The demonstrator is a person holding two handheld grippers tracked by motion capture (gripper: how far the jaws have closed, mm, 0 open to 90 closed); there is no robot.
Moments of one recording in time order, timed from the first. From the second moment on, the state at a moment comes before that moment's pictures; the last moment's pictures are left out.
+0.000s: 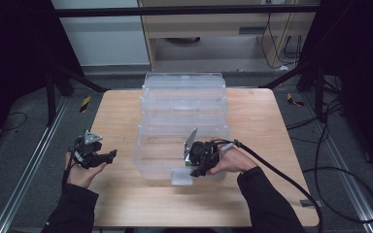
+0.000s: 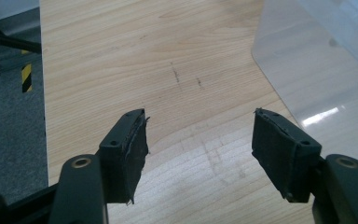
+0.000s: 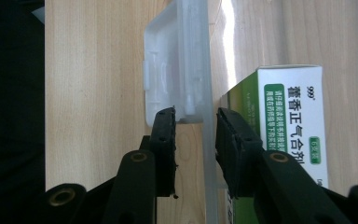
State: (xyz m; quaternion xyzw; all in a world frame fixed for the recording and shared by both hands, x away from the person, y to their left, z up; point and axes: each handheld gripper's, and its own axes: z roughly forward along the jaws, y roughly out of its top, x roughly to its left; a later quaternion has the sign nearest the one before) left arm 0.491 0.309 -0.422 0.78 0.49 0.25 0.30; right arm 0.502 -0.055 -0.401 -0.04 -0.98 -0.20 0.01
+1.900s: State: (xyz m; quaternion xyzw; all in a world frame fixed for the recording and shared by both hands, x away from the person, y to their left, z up) left arm 0.541 0.249 -0.303 0.86 0.30 0.26 0.32; right arm 0.497 -0.053 -0.399 -0.03 -0.98 -0.18 -0.01
